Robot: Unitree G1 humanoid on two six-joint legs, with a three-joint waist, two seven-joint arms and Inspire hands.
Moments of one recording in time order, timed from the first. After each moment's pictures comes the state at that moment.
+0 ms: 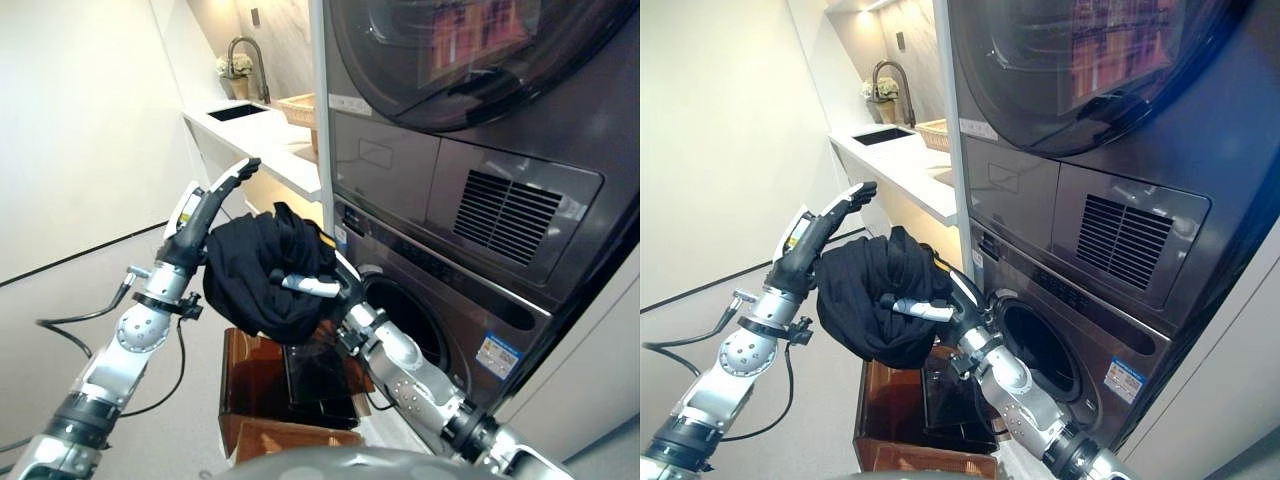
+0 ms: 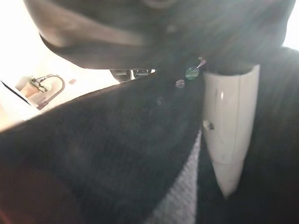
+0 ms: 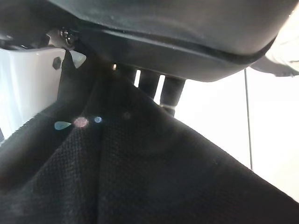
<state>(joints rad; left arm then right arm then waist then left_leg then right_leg) -0.05 0.68 -0.18 0.01 0.00 -0.42 0.12 -0.16 -0.34 0.72 0.11 0.77 -0.28 0.07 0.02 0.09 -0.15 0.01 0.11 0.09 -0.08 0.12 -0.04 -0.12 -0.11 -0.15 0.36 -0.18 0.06</state>
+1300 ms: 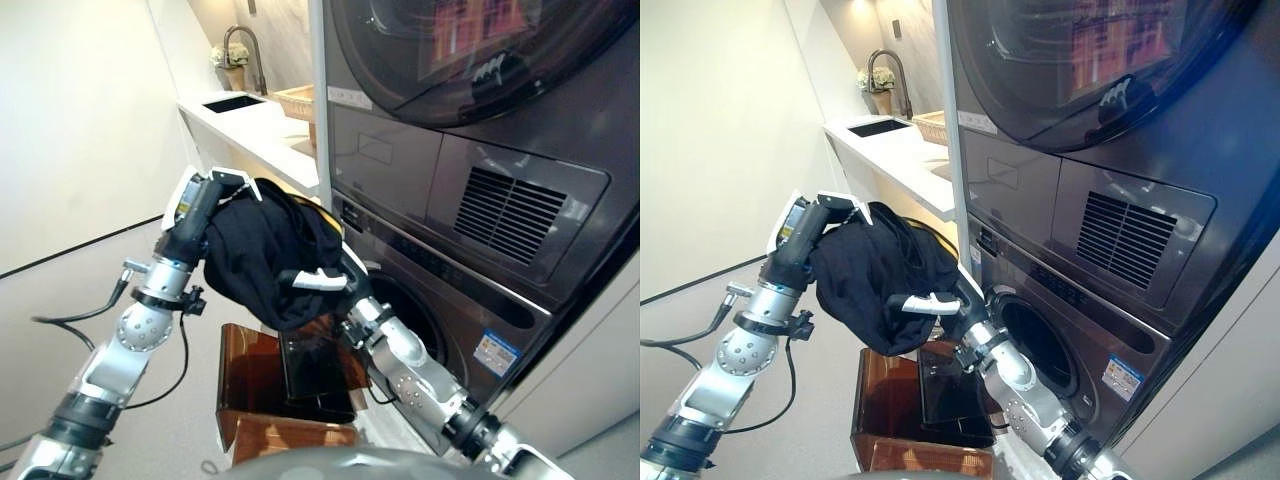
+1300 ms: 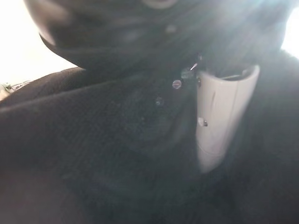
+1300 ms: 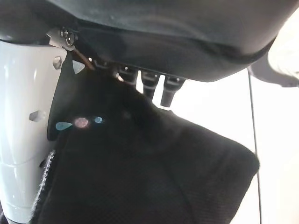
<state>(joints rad) -0.05 0.67 -0.16 -0.08 0.07 -0.43 0.18 -0.16 -0.34 0.67 0.11 0.74 -0.31 0.06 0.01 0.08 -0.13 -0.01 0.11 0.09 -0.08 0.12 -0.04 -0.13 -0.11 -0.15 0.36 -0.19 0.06</state>
